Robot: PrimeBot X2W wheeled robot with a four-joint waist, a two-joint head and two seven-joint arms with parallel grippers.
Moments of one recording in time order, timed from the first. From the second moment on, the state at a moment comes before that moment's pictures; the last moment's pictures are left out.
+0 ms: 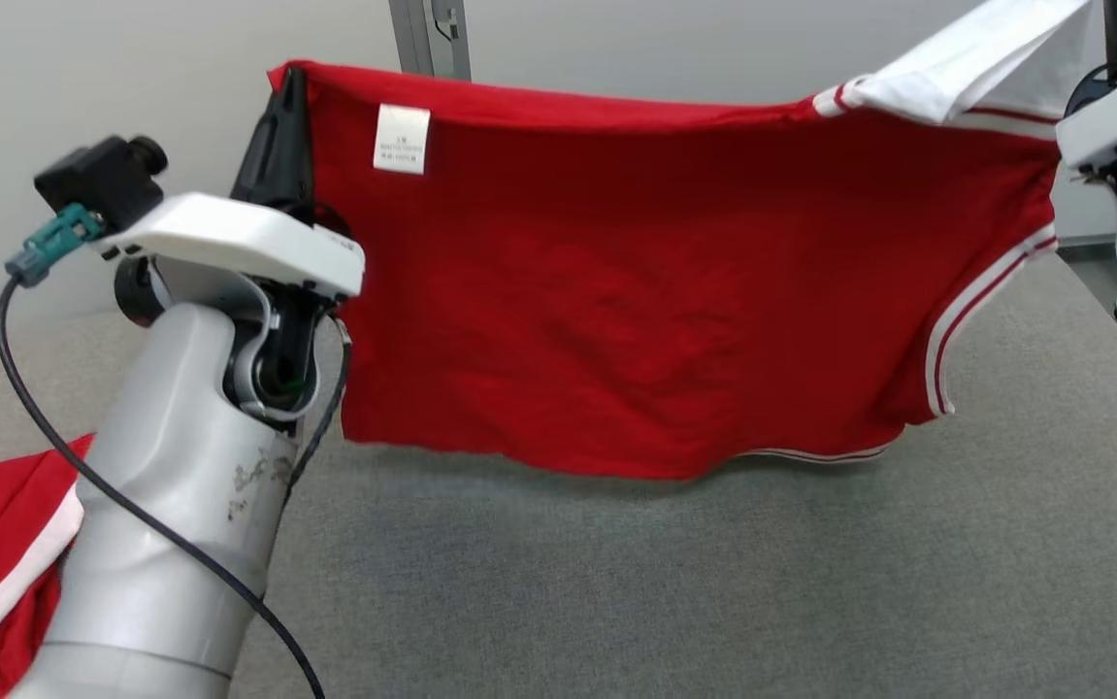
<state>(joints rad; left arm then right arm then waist) -0.78 0.07 -0.23 0.62 -0.80 -0.03 -0.19 -1.01 -0.28 0.19 0.77 0.59 0.13 -0.12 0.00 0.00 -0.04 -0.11</state>
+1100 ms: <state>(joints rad) -1.58 0.06 -0.07 0.75 -0.46 0.04 -0.26 -1.65 -0.05 -0.24 0.69 0.25 0.13 -0.26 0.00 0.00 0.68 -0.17</state>
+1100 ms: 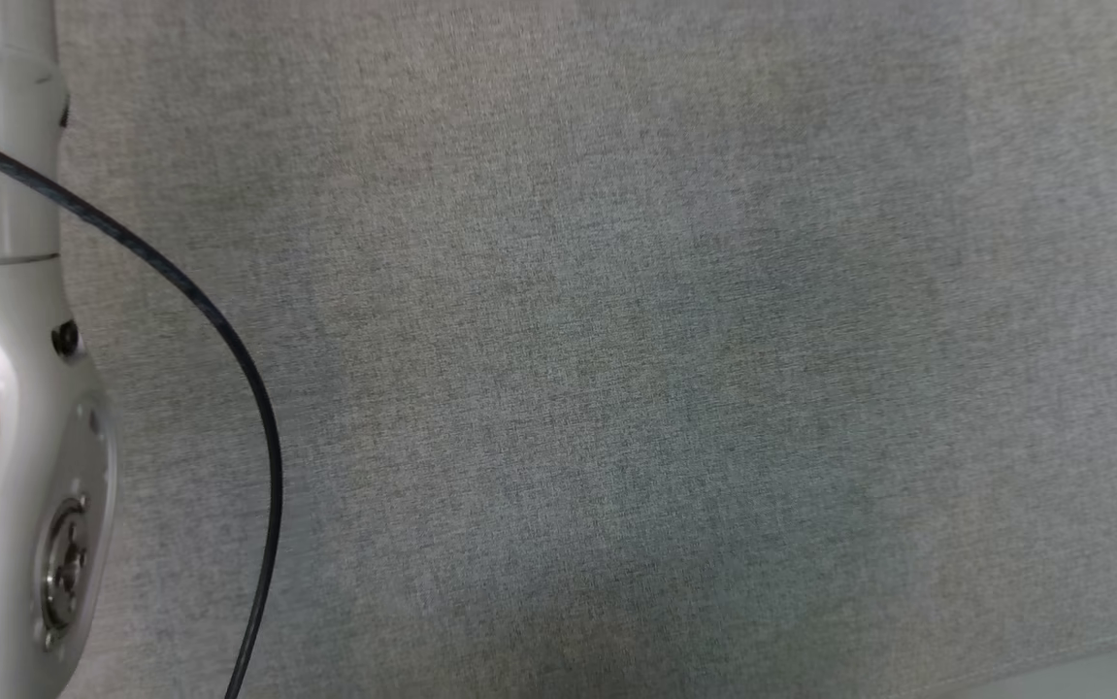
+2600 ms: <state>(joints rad) -1.00 0.05 -0.02 1.15 -0.27 -0.03 -0.26 -1.07 -0.06 0.18 1.21 0.71 0.13 -0.26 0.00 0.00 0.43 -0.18</state>
